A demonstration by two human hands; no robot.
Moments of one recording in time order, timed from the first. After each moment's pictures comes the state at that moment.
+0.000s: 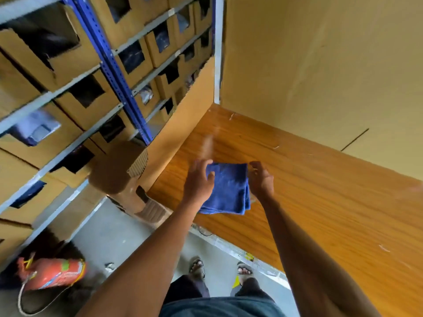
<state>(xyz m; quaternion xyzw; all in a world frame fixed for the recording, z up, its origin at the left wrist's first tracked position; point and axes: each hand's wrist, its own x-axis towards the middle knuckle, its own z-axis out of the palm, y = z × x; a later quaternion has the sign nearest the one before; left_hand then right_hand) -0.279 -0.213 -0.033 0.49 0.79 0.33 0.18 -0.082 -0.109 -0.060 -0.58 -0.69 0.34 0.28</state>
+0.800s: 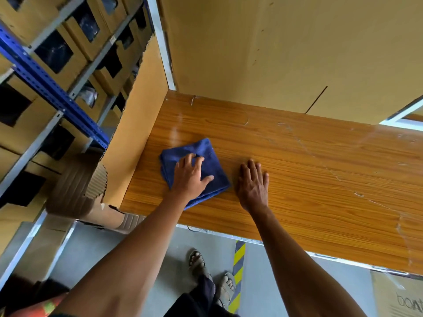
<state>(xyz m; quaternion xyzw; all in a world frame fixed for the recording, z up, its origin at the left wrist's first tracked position) -0.280 -0.177 -0.078 0.70 0.68 0.12 0.14 -0.040 -0.183 -0.102 -0.66 -0.72 0.18 0.07</state>
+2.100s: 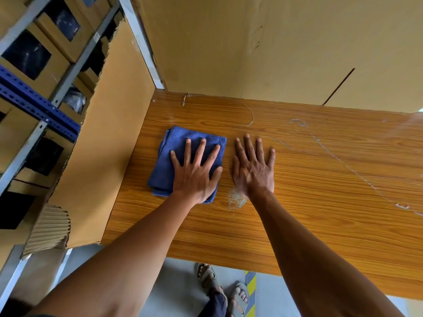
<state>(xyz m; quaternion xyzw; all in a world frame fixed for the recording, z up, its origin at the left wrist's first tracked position) -0.262 -0.107 -0.103 0.74 0.67 -0.01 0.09 -0.068 -0.085 -0.112 -0.67 -0.74 0.08 0.03</state>
